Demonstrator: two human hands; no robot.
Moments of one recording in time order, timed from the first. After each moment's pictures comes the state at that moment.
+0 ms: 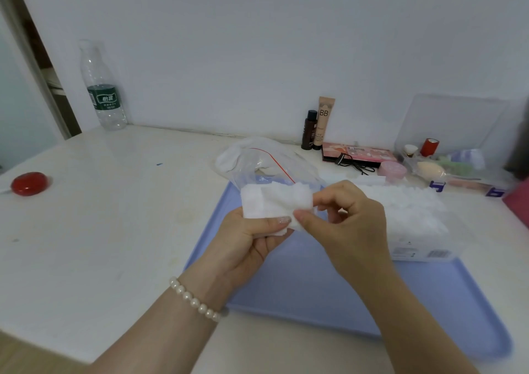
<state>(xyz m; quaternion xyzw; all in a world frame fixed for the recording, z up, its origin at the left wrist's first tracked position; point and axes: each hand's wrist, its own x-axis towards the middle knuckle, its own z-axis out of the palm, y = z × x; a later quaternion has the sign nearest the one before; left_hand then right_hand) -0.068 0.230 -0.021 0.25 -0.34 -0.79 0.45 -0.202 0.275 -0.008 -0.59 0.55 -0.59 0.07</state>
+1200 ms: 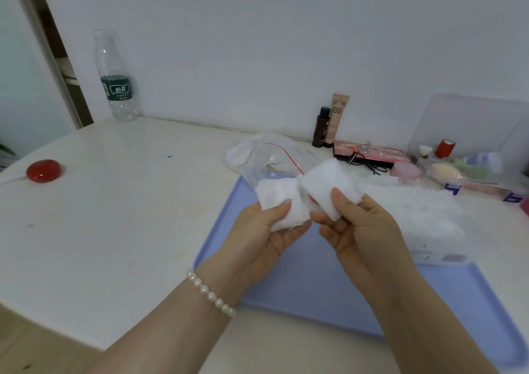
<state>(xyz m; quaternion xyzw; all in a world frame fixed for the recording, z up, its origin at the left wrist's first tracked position) -0.072 0.226 -0.025 0.27 -0.29 -0.80 0.45 -0.190 0.282 0.009 -0.25 0.44 -0.69 0.52</state>
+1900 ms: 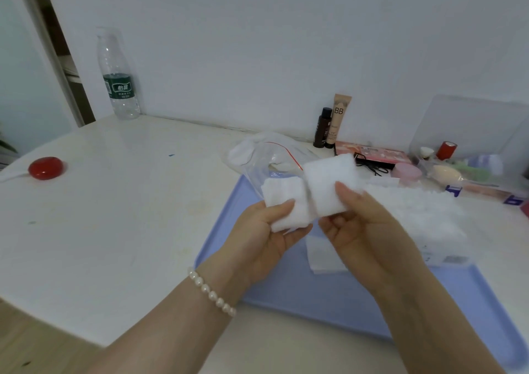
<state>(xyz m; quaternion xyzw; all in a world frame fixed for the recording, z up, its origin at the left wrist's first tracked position) -0.072 0.225 -0.027 0.26 -0.30 -0.81 0.43 -0.196 0.278 0.010 -0.25 0.37 -0.69 0.57</state>
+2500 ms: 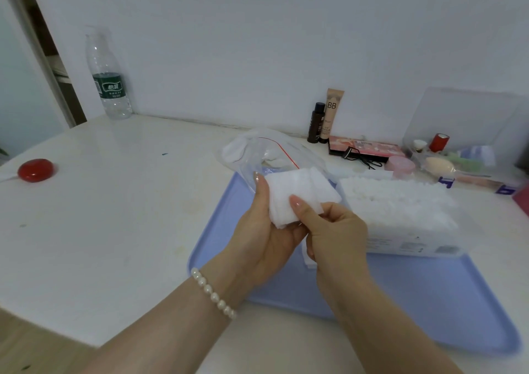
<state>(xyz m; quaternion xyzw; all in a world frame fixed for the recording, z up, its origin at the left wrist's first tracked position) -0.086 0.235 -0.025 0.18 -0.24 -0.85 0.43 -0.165 0.275 -0.014 -0.29 0.57 -0.67 0.38</state>
